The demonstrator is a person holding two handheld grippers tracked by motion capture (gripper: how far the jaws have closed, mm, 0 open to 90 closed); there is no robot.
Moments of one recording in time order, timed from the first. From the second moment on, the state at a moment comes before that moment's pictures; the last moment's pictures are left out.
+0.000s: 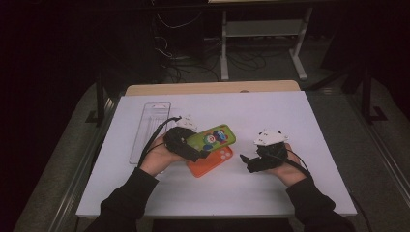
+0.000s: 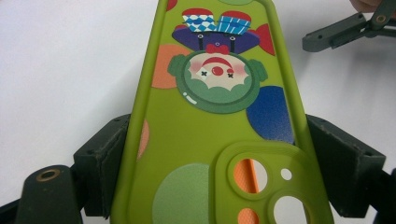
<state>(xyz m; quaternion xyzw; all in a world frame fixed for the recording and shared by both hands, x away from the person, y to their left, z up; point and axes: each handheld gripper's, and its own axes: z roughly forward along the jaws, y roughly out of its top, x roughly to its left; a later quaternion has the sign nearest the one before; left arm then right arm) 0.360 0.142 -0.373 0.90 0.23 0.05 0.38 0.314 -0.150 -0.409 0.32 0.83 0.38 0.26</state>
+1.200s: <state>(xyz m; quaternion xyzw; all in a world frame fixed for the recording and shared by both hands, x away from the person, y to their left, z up) 0.361 0.143 -0.373 0.89 0.23 0.05 0.39 0.296 -0.127 -0.413 0.17 0.85 0.26 0.43</state>
